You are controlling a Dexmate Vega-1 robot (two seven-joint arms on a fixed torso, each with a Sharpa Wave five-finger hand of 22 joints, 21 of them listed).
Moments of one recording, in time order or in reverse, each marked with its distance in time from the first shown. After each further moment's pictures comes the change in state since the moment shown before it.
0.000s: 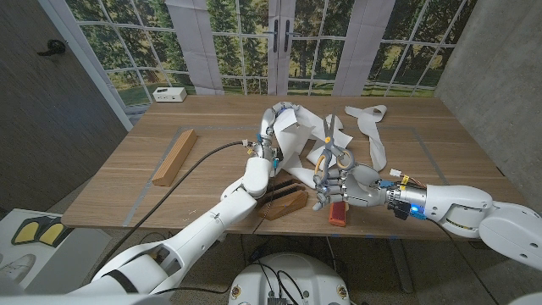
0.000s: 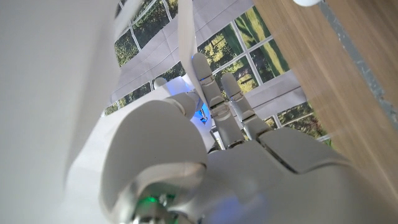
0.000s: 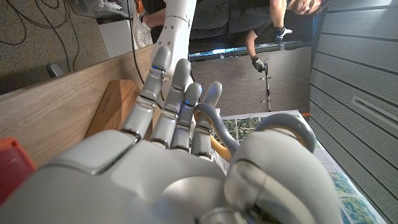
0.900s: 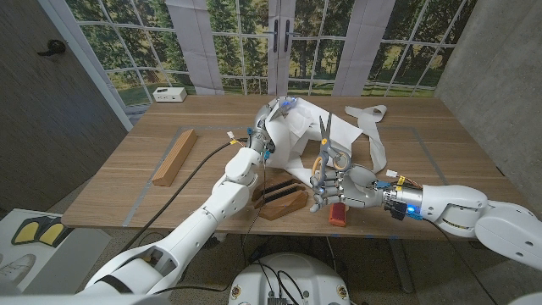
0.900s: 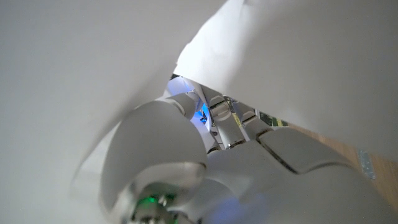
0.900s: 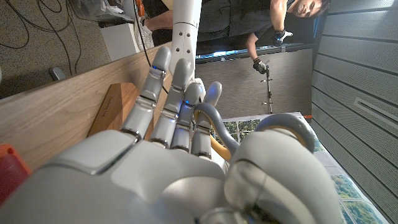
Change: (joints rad) left arm 0.025 0.000 -0.116 -0.060 -0.470 0.046 -0.444; left_hand -0.009 0.009 0.004 -0.004 0.000 0.005 0.017 0.000 -0.002 0.000 0.000 -0.015 0.001 0.012 -0.009 -0.033 -0.014 -0.015 -0.001 0.035 -0.051; right arm 0.035 -0.019 -0.047 0.003 0.007 0.007 -0.012; right_hand 0.000 0.000 -0.004 0.004 0.000 0.000 0.000 -0.002 0.001 0.000 0.000 0.000 0.003 0.001 0.002 -0.007 0.002 0.000 0.000 -0.007 0.000
